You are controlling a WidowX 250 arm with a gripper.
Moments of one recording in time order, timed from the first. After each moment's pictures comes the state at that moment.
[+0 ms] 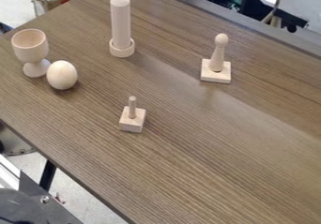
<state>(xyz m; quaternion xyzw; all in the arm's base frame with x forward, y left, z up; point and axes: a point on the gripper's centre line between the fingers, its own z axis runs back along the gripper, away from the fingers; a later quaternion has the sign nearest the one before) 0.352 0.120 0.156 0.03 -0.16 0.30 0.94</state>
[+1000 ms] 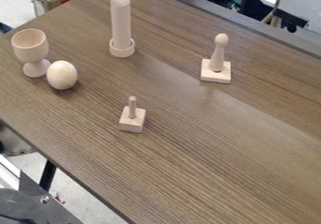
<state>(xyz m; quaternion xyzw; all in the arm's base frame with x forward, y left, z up) 0.341 0.139 0.129 0.04 -0.15 0.32 0.93</state>
